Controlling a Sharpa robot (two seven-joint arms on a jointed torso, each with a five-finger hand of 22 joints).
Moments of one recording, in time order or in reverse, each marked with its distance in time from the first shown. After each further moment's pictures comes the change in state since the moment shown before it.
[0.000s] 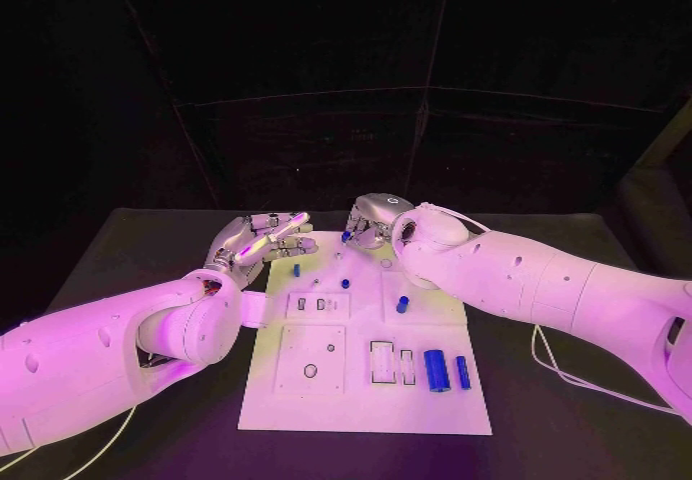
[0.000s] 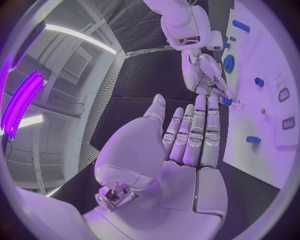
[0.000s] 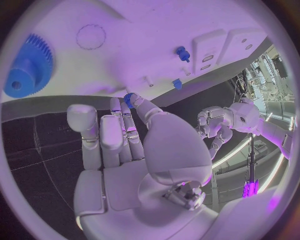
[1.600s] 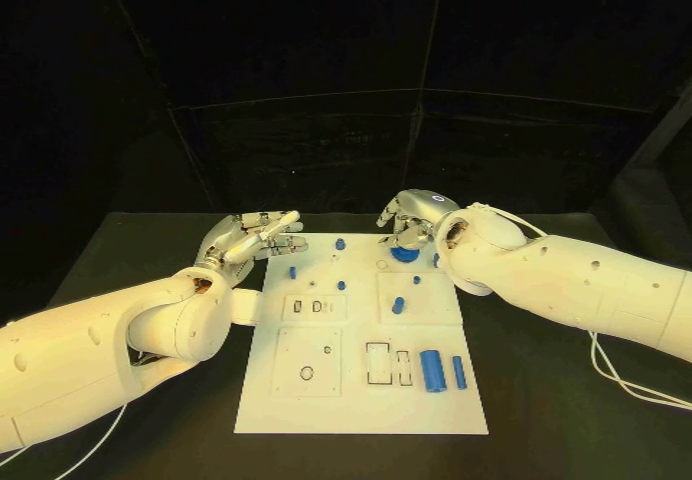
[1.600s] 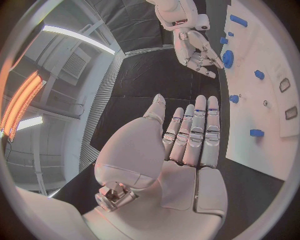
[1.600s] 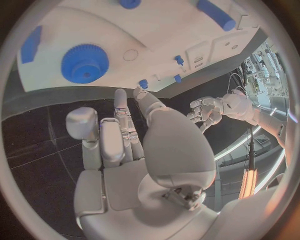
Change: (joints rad) left arm 0.009 -0.022 0.000 -0.016 0.000 0.009 -0.007; left_hand 0.000 0.000 0.000 0.000 0.000 0.000 0.000 0.000 0.000 -0.004 0.004 -0.004 0.000 -0.004 0.004 -0.004 0.000 0.000 0.000 0.000 -0.007 0.000; right arm 0.010 -0.266 0.000 0.248 0.081 -0.057 -0.024; right_hand 0.028 -0.142 -0.130 0.112 0.044 -0.166 0.002 0.026 0.004 0.192 -0.030 0.370 0.267 0.000 -0.025 0.107 0.118 -0.024 0.019 -0.022 0.075 0.098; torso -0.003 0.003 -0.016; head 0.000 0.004
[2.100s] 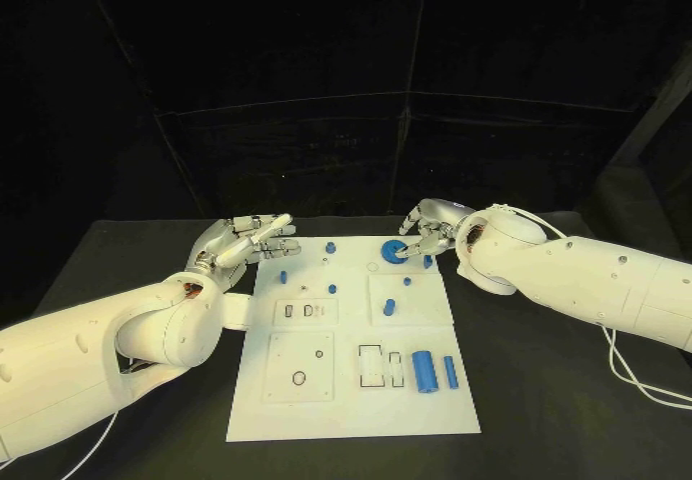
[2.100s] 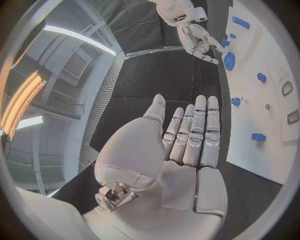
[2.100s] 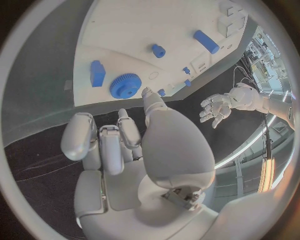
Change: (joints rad) left arm 0.001 0.003 0.000 -0.007 0.000 0.017 0.000; left_hand 0.000 0.000 0.000 0.000 0.000 0.000 0.000 0.000 0.000 0.000 0.000 0.000 0.000 0.000 0.000 0.000 0.001 0.000 0.000 0.000 0.000 0.000; right arm 0.004 -0.074 -0.001 0.014 0.095 0.119 -0.079; right_hand 0.047 0.007 -0.182 0.160 0.049 -0.111 0.025 0.056 -0.004 -0.013 0.034 0.839 0.900 0.002 0.020 0.167 0.154 -0.016 0.043 0.020 0.098 0.159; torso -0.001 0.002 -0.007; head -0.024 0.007
